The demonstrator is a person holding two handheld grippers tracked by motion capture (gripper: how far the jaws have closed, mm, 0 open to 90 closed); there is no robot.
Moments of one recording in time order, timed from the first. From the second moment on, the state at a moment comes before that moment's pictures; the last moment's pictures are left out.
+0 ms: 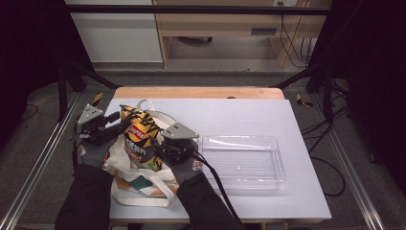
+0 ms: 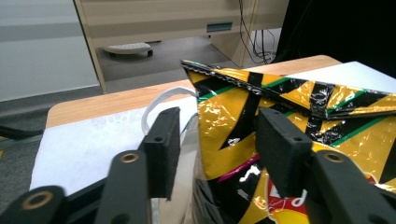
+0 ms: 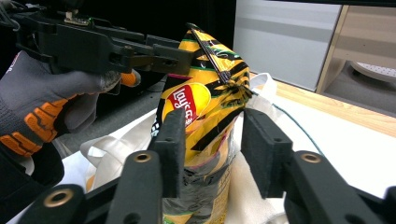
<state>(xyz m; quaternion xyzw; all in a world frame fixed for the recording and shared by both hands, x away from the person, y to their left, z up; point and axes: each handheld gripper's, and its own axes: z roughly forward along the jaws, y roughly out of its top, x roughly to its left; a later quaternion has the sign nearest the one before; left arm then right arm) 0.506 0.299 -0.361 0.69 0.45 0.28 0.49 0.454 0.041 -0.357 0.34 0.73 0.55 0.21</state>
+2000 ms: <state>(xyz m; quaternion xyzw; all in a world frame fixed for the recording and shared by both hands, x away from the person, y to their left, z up) 0.470 0.296 -0.355 0.70 0.43 0.28 0.50 0.468 0.023 -0.360 0.37 0.72 0.56 0.21</state>
